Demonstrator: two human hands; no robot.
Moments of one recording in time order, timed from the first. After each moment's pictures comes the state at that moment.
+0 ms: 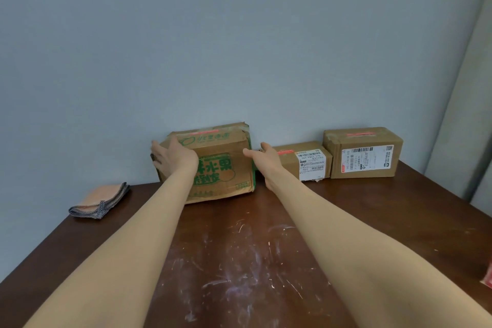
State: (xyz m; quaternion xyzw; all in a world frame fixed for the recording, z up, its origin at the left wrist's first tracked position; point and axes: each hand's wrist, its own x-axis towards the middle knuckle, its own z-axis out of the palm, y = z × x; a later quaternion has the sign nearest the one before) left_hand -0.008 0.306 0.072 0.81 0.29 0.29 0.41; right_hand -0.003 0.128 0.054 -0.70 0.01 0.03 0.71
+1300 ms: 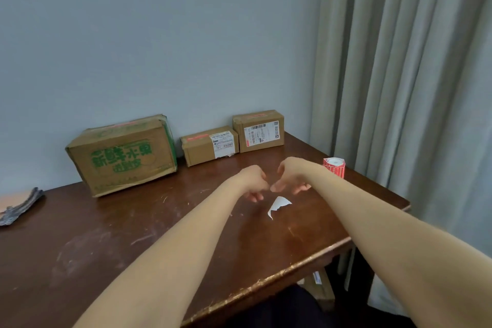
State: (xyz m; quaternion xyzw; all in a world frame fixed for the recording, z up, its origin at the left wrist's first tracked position) left_hand -0.149 0.027 0.022 0.92 -0.13 -0.20 0.30; right_hand -0.189 -0.104 0.041 -0.96 0.11 0.11 0.23
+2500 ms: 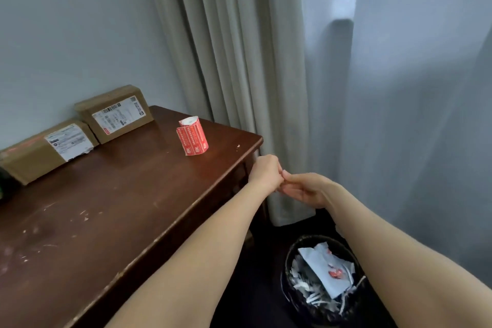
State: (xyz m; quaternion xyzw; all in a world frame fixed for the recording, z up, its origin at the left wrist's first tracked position) left_hand -0.314 -0.216 -0.078 0.89 -0.40 -0.13 0.20; right_hand -0.400 -0.299 -0.118 -0.41 0.32 -0.06 0.85
